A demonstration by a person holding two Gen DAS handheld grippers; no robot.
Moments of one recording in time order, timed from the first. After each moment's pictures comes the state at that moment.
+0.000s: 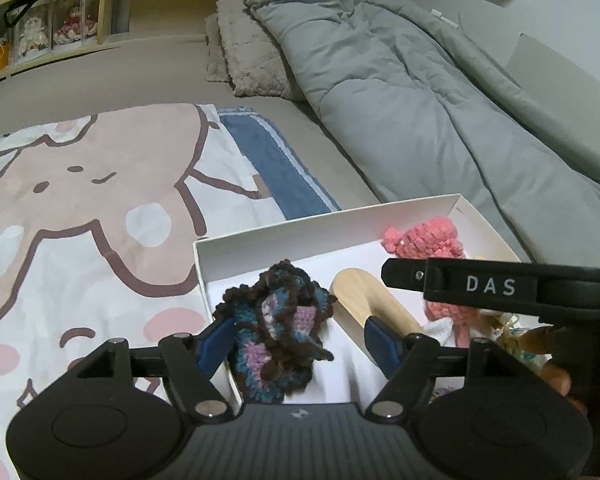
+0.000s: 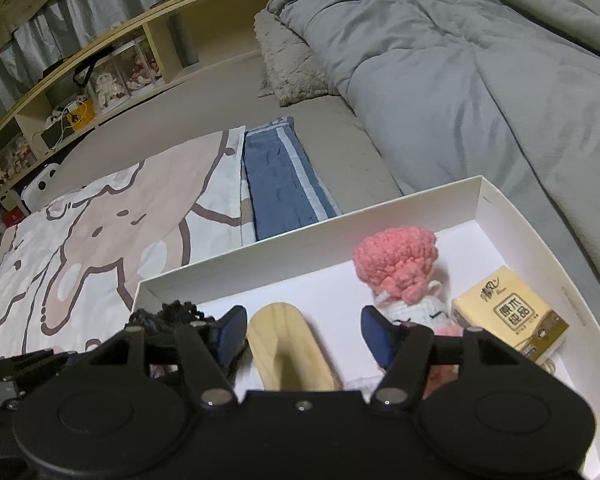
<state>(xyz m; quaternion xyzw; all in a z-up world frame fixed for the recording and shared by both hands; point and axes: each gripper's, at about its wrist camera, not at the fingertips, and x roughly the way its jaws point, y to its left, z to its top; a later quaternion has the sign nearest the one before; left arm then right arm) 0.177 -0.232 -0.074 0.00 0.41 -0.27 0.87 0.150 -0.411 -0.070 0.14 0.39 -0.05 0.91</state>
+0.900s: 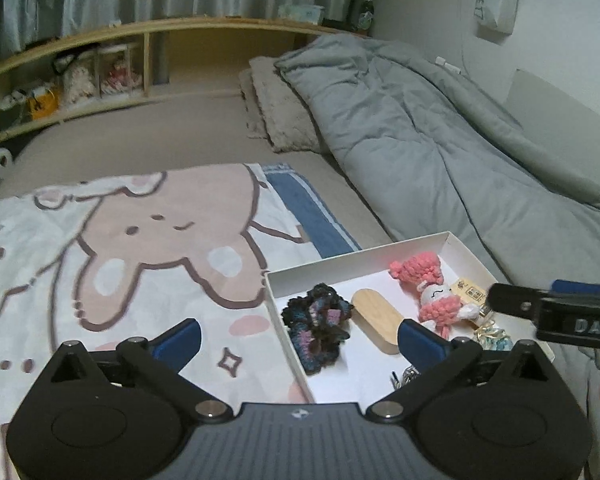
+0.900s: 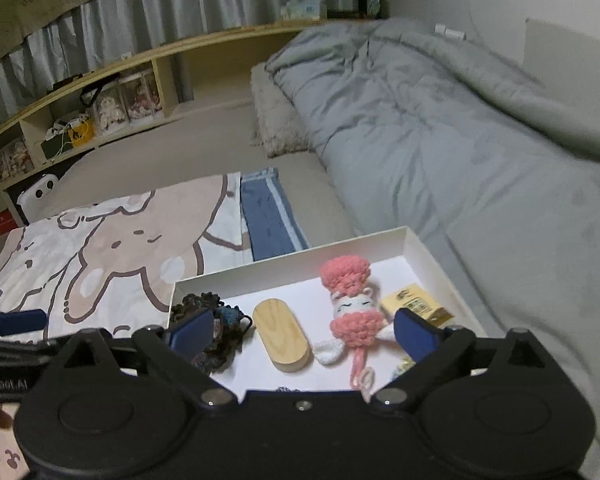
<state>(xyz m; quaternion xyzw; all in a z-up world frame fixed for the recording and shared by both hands) 0.100 -0.170 0.021 0.02 0.36 -0.22 0.91 0.034 -0.383 0.029 0.07 0.33 -0.10 0.94</state>
